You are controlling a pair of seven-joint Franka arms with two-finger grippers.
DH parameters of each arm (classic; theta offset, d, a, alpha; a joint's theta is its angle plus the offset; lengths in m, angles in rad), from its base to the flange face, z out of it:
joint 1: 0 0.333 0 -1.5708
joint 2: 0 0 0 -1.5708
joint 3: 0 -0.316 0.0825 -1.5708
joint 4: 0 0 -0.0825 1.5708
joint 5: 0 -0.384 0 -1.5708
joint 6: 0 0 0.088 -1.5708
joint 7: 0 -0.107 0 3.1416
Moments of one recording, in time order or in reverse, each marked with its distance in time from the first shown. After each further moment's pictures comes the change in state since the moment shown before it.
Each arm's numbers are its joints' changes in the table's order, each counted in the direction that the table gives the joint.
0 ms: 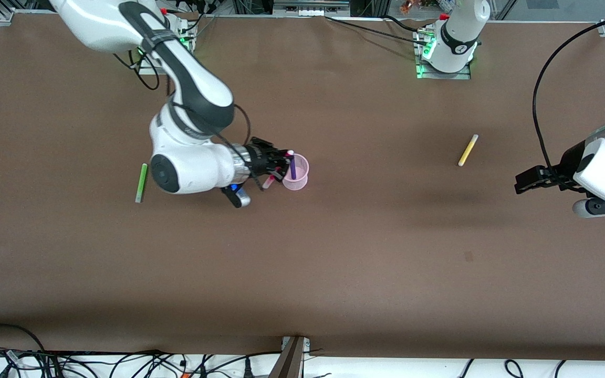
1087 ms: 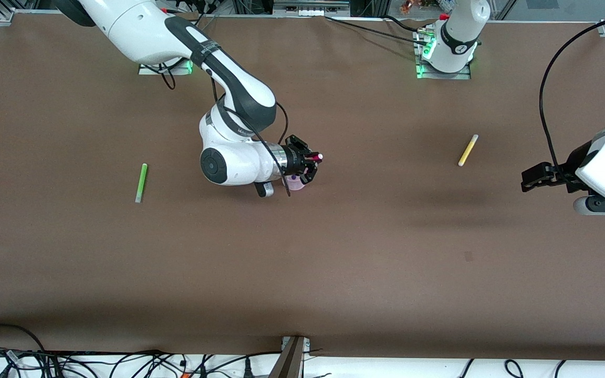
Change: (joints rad) left arm -0.165 -0.009 -0.221 0.000 0.039 0.000 -0.157; right arm 0.090 0.086 0.007 -0.023 -0.004 0.158 -0.279
